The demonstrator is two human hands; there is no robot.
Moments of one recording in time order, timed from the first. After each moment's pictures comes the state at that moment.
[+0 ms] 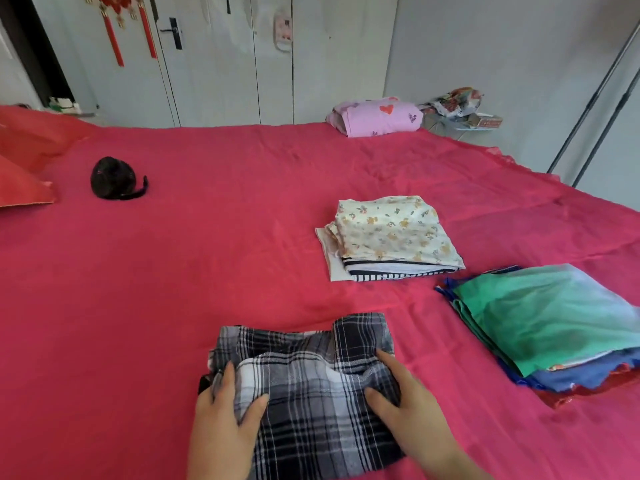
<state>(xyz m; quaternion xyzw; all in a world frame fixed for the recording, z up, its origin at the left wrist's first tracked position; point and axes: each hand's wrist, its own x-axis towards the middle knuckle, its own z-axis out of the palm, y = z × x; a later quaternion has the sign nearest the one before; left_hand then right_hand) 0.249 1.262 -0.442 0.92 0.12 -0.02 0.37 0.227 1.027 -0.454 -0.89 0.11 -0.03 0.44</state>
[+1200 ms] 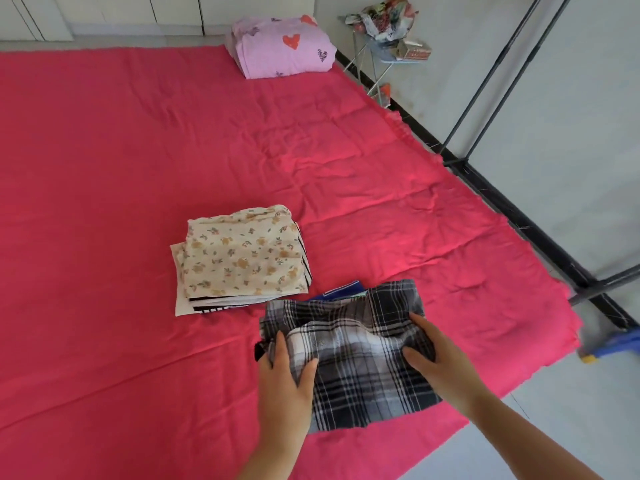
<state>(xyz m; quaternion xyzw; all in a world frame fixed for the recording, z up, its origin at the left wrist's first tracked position) 0.281 0.900 -0.262 0.89 0.01 -0.12 0.45 0.234 0.673 -0.230 -0.88 0.25 0.06 0.39</state>
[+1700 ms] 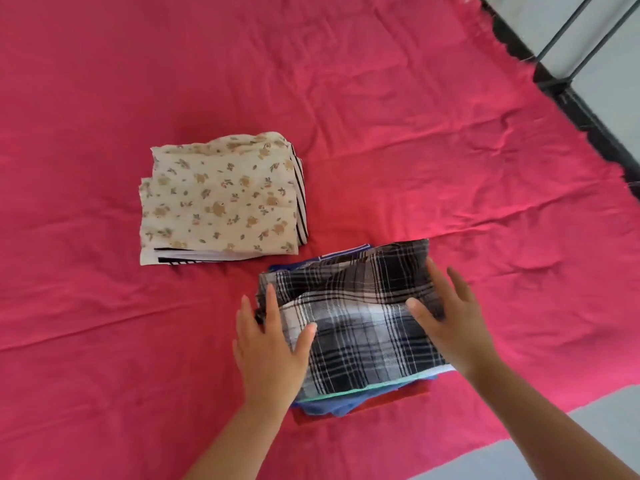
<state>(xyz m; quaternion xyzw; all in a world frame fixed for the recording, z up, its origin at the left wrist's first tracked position) 0.322 0.821 -0.367 0.96 0.07 -0.12 0.26 0.312 0.571 -0.350 -0.93 0.19 0.07 0.30</state>
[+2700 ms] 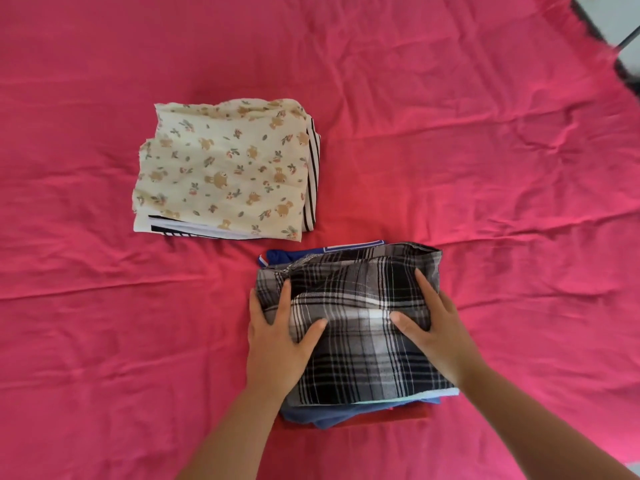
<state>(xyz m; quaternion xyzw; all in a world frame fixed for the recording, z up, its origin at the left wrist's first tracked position) 0.326 0.795 -0.430 0.92 0.12 -0.17 0.34 0.332 0.553 -0.413 -0.88 0.14 0.19 0.41</state>
